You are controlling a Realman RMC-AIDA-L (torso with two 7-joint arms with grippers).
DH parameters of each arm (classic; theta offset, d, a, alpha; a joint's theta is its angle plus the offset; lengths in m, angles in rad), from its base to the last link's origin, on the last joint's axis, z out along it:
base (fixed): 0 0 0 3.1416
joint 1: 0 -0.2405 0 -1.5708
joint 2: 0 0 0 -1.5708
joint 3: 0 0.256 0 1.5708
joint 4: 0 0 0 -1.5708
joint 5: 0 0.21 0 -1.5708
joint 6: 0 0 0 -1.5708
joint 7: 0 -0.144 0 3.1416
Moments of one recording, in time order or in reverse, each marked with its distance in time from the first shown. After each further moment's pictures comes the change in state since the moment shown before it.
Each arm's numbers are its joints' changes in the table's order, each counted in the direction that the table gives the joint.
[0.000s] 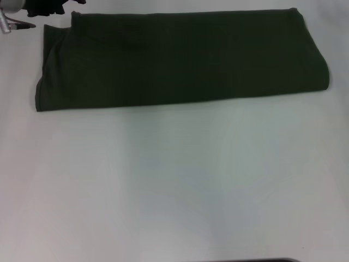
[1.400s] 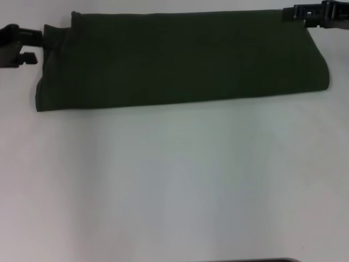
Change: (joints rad) left arm -0.320 -0.053 -0.053 0.310 -0.257 0.547 -0.056; right arm 0.268 -0.048 0.113 0.255 0.405 -0.520 0.180
